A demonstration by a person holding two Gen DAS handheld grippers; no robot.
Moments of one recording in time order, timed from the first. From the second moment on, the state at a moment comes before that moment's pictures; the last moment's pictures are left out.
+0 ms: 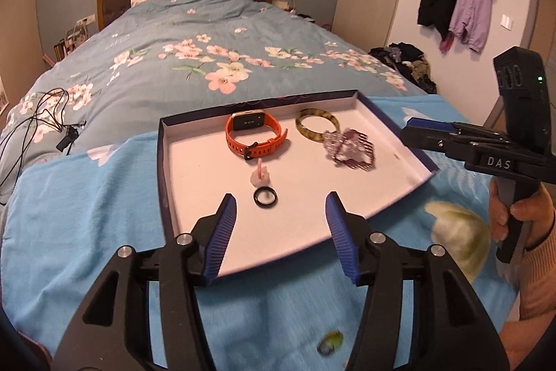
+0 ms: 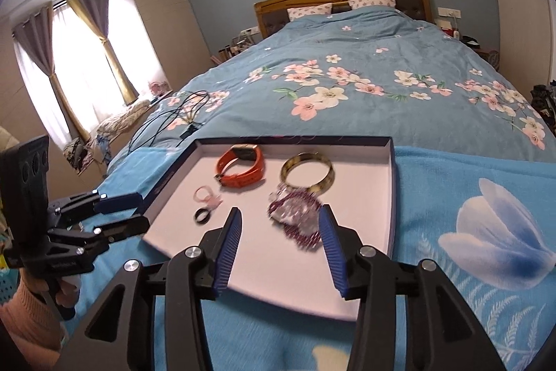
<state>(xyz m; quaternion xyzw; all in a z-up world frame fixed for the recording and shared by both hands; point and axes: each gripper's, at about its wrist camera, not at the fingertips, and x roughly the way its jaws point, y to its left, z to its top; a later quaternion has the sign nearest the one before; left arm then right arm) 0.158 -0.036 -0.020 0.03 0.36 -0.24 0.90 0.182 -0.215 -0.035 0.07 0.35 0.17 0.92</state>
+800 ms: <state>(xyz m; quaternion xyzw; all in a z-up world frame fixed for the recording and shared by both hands) 0.053 -0.023 -0.048 0.04 0.38 -0.27 0.88 0.084 -0.200 -0.076 0.02 0.41 0.19 0.89</state>
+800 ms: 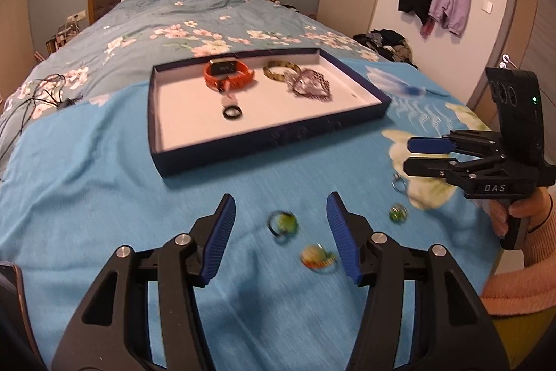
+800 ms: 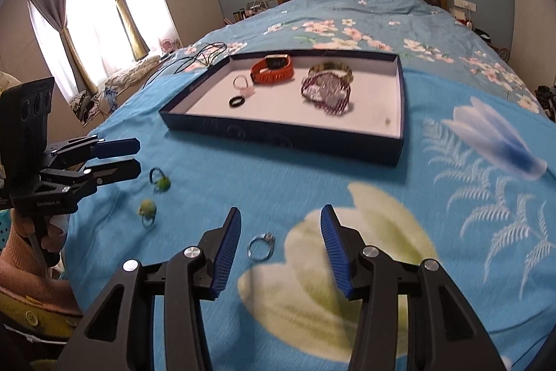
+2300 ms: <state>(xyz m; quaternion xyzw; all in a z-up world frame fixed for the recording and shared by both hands) 0.075 -0.026 -0.077 0.01 0.43 -0.26 0.87 0.075 -0.177 -0.086 -0.03 0.41 0.17 0.89</state>
